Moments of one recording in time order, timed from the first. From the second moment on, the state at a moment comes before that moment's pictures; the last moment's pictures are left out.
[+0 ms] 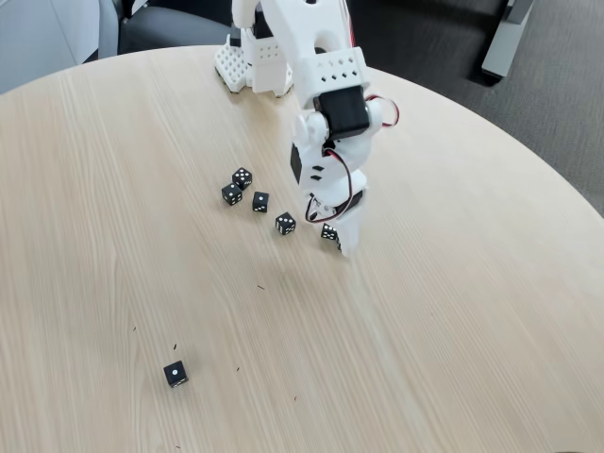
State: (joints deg) arm -16.6 78.0 98.1 70.7 76.4
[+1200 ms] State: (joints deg) arm -7.6 78.0 98.1 69.7 103.8
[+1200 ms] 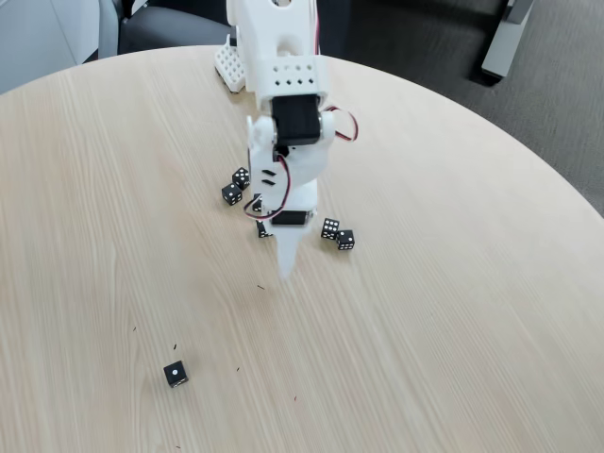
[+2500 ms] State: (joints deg) arm -21.2 78.0 98.1 69.7 98.3
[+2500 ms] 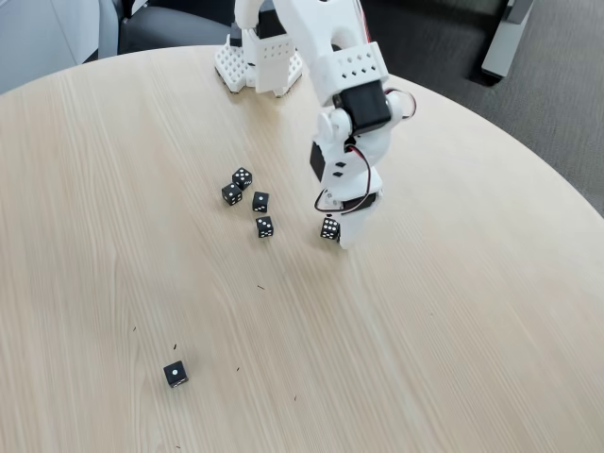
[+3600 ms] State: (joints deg) arm -20.0 78.0 98.1 69.7 94.4
